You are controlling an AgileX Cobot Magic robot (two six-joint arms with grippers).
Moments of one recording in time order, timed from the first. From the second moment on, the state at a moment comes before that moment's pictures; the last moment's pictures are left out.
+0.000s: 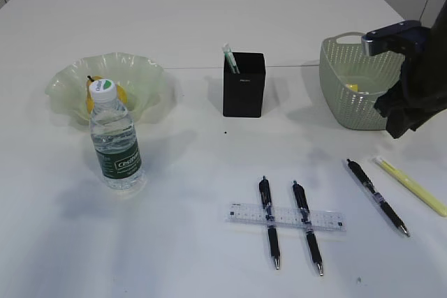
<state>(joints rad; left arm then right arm) -0.06 1.14 -0.92 -0.18 1.03 0.00 0.03 1.86 -1.38 -0.04 1.01 -0.32</state>
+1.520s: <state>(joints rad) -0.06 1.14 -0.92 -0.17 1.03 0.00 -0.02 2.06 -1.38 -0.01 0.91 -0.41</state>
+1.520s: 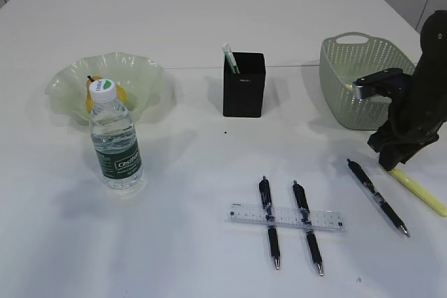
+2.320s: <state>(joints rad) -0.06 1.14 -0.92 -0.17 1.03 0.00 -0.02 2.10 -1.38 -0.01 0.89 -0.41</state>
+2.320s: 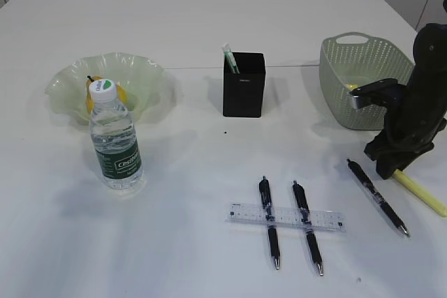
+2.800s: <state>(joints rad) -0.06 1.14 -0.92 -0.17 1.03 0.00 -0.02 2.11 -1.38 -0.01 0.89 -0.40</state>
